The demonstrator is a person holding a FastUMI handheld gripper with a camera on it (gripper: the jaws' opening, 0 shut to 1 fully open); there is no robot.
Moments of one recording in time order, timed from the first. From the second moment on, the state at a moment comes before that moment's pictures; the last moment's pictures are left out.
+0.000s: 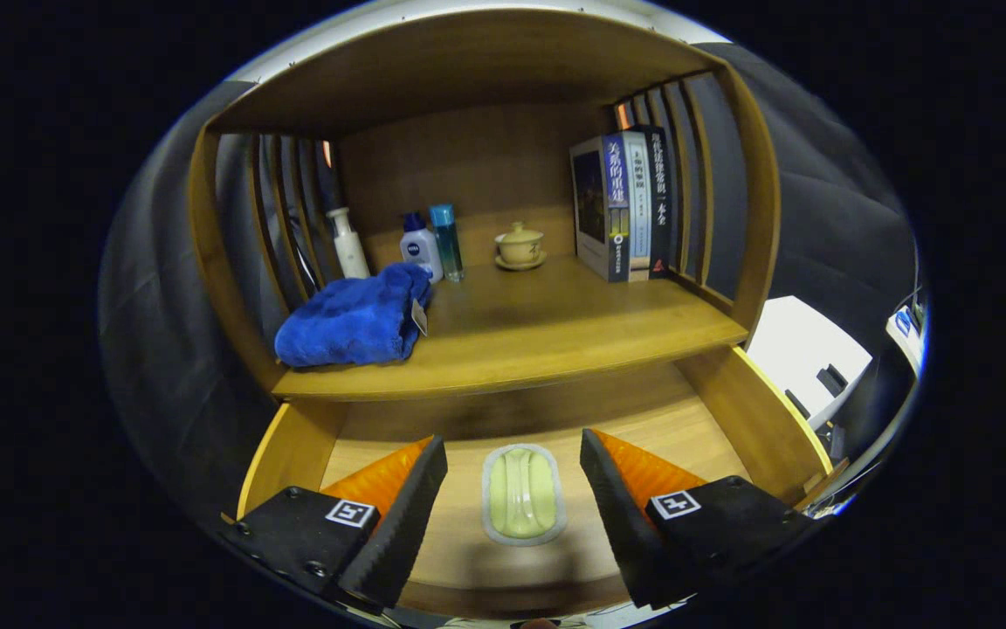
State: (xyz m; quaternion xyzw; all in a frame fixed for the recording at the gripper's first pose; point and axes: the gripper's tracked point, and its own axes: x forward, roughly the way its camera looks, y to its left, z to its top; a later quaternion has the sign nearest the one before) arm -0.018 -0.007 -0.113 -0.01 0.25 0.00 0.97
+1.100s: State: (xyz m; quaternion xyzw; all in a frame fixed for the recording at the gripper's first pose) arm 0.006 -0.019 -0.218 0.01 0.50 -0.03 0.87
